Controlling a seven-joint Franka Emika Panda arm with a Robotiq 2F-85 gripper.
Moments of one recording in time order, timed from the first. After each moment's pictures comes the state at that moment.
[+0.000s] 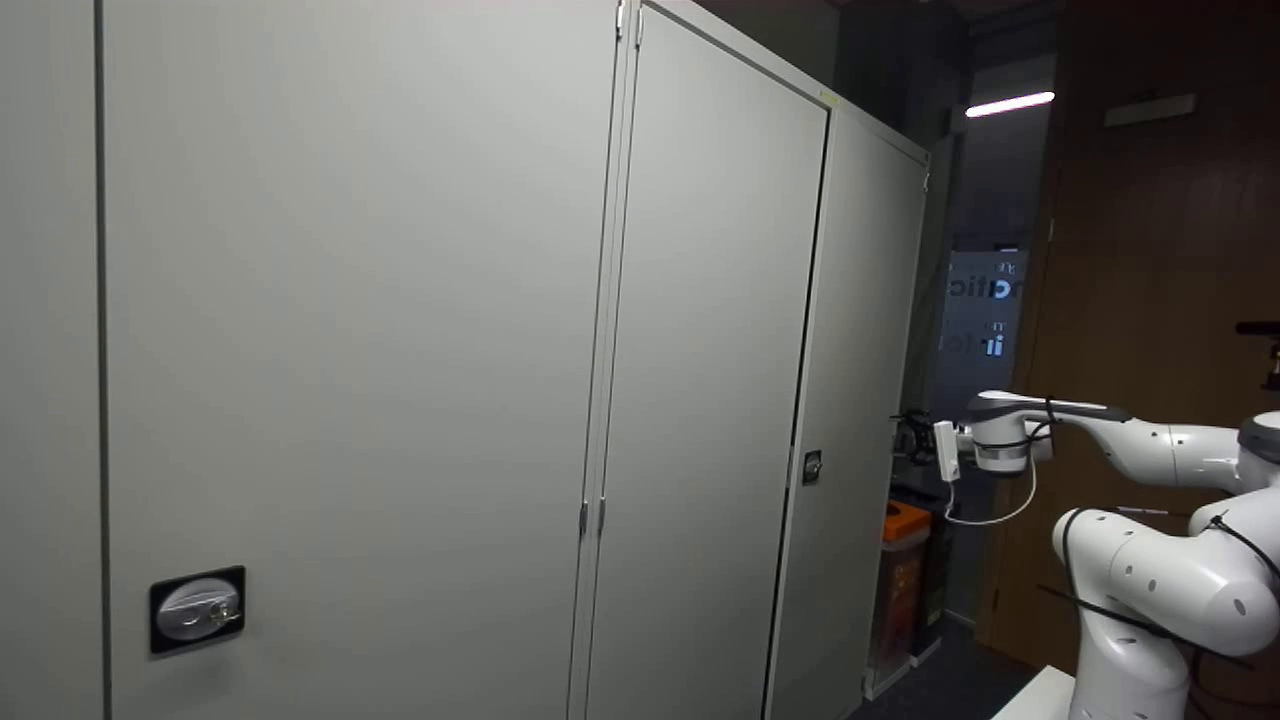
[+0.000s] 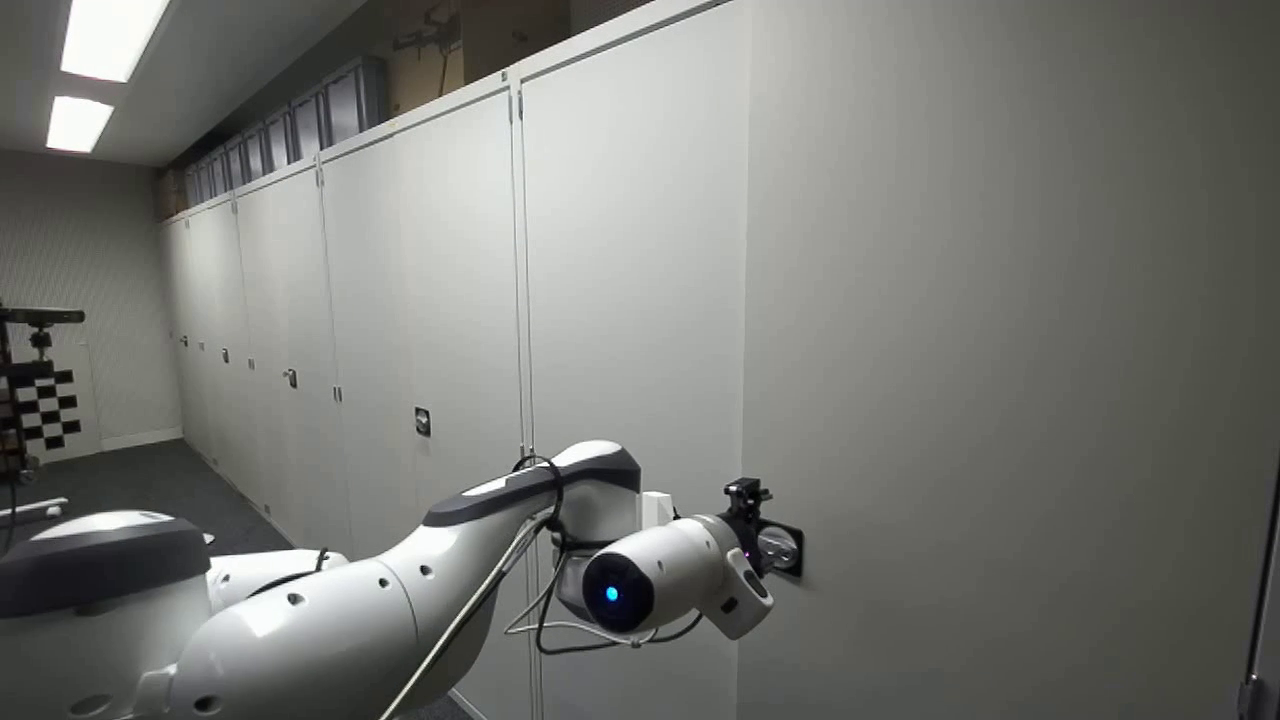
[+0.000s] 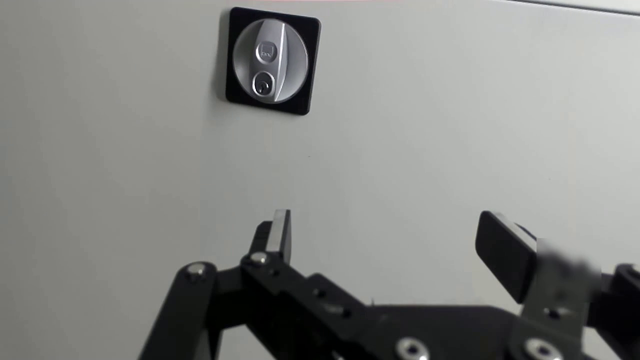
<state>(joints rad) 0.98 -1.21 -1.52 -2.37 0.14 3.21 0.01</state>
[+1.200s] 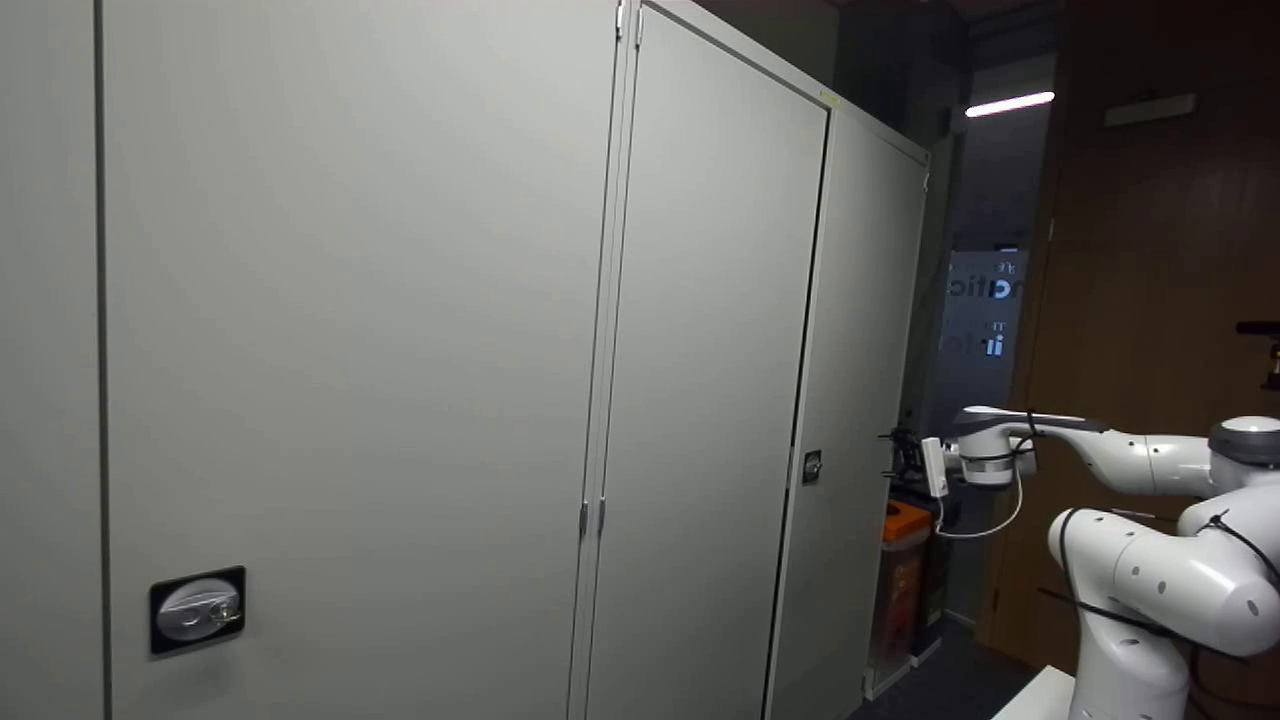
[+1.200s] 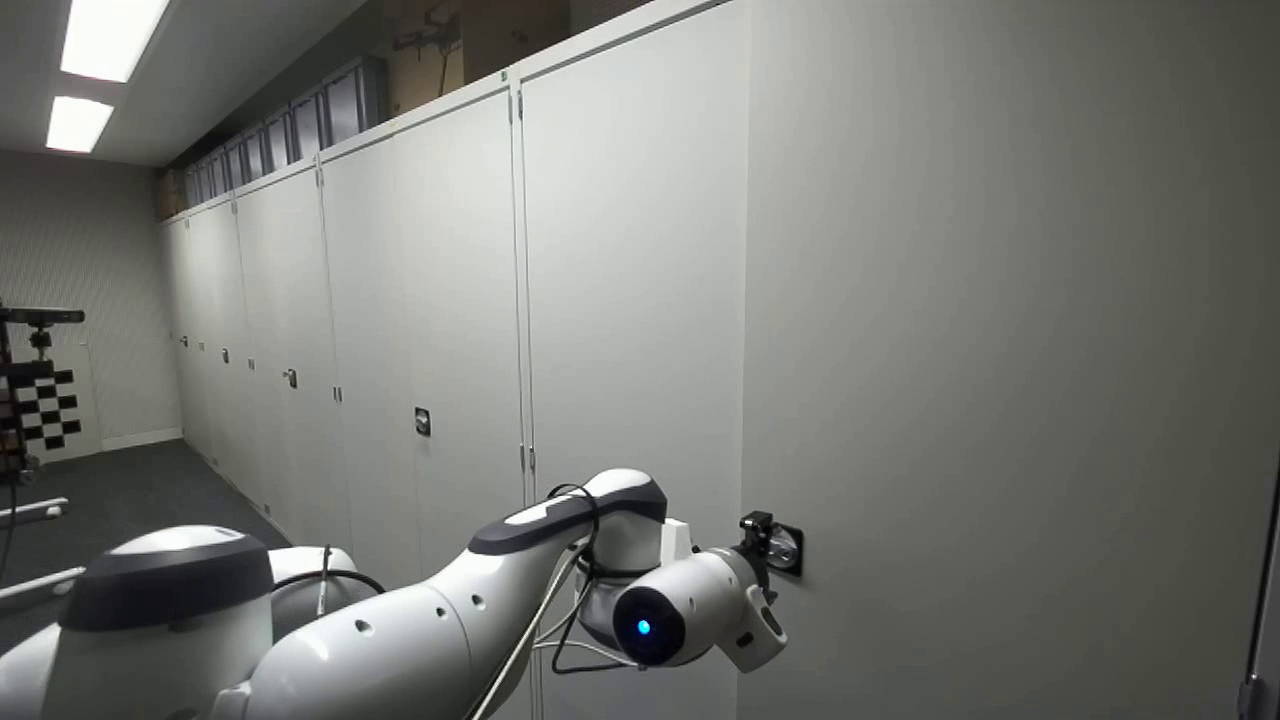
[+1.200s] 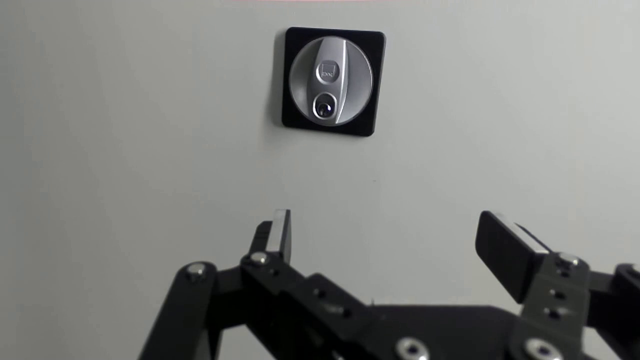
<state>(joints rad) 1.09 -1.24 -1.63 -2.30 0.14 3.19 0.01</state>
